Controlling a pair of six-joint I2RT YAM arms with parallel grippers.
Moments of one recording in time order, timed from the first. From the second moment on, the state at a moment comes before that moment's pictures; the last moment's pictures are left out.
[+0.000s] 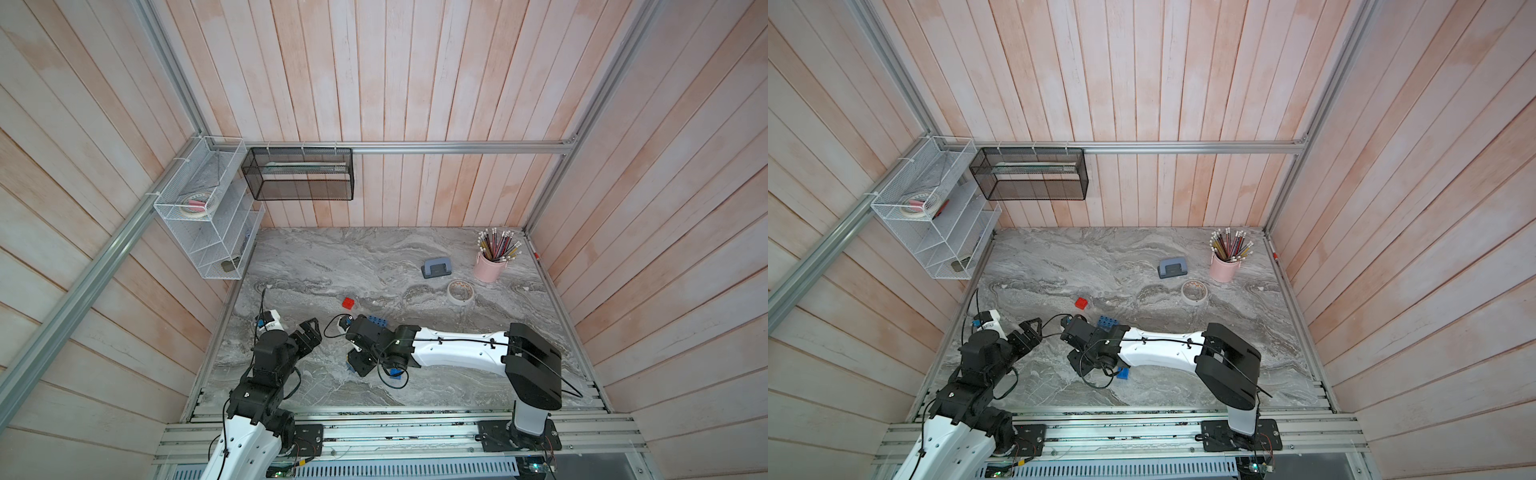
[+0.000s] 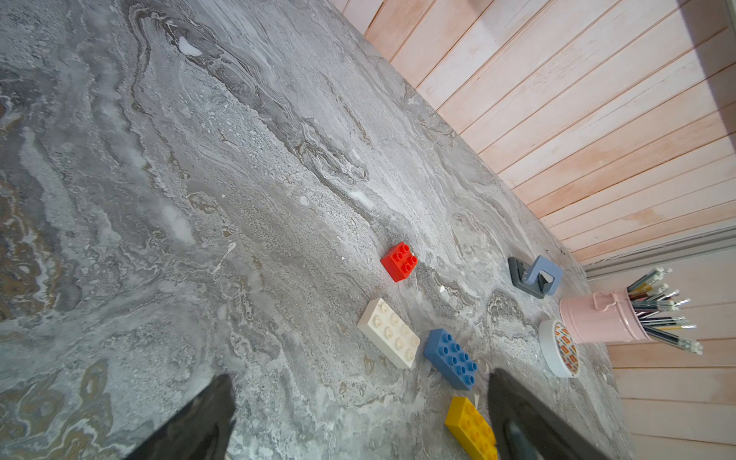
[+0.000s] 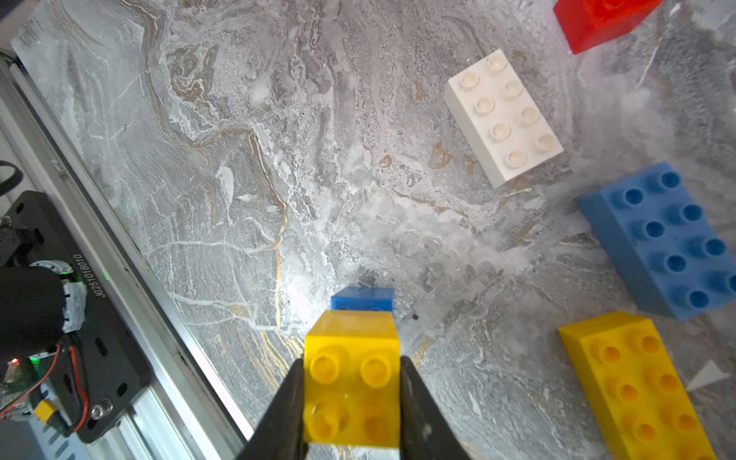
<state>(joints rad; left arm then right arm) -0.21 0.45 0.37 -0.43 -0.06 -0.74 1.23 1.84 1.30 -0.42 0.03 0.43</state>
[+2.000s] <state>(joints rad) -0.21 0.47 0.36 -0.42 -0.06 -0.74 1.24 2.02 1.58 -0.68 -0.01 0.22</state>
